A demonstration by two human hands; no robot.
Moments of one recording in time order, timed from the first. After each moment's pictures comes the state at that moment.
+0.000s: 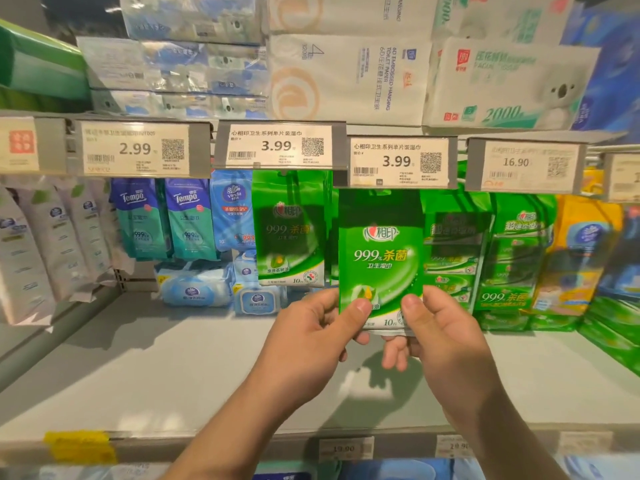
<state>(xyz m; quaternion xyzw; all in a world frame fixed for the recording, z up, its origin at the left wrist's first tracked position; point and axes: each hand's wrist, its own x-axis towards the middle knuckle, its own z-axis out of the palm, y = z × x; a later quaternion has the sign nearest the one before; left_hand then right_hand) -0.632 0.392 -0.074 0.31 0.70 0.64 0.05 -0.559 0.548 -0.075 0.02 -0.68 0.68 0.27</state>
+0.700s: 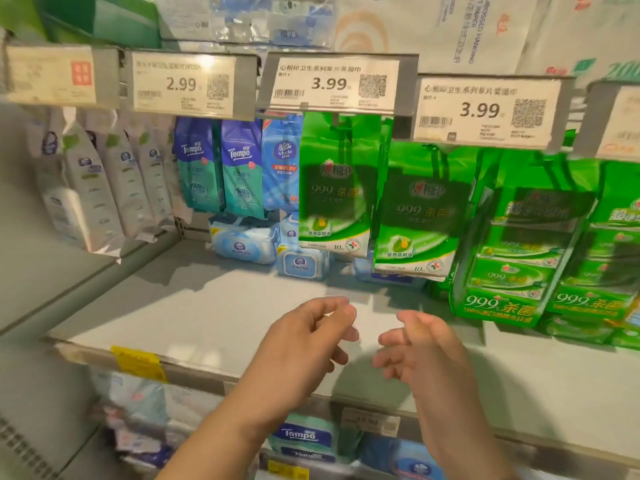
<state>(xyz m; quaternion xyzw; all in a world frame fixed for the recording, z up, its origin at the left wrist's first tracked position) -0.622 0.362 -0.116 0.11 0.74 0.66 0.07 -0.586 0.520 -0.130 -0.14 -0.63 0.74 0.17</state>
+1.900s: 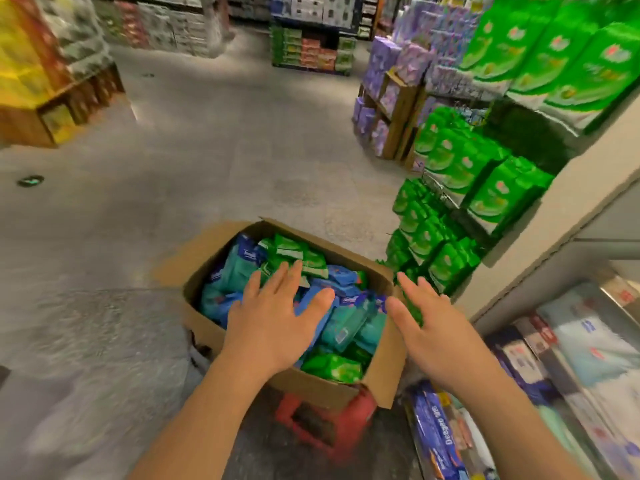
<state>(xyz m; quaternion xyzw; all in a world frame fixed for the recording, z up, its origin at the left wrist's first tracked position) -0.163 -0.112 -0.244 -0.50 0.81 0.28 -0.10 -0.368 0.011 -0.207 0.48 -0.83 0.19 -0.19</state>
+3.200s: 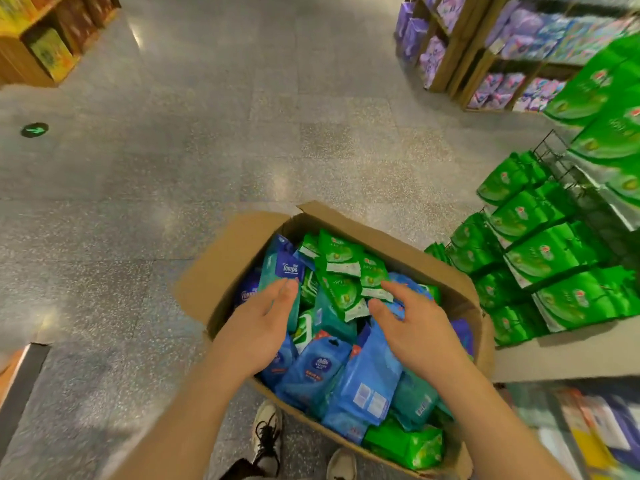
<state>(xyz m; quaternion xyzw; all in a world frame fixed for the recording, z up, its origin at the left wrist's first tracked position) -0.137 -0.341 -0.323 -0.56 0.66 0.50 -0.09 -0.358 -0.247 -0.320 0.44 -0.82 0.19 -0.31</state>
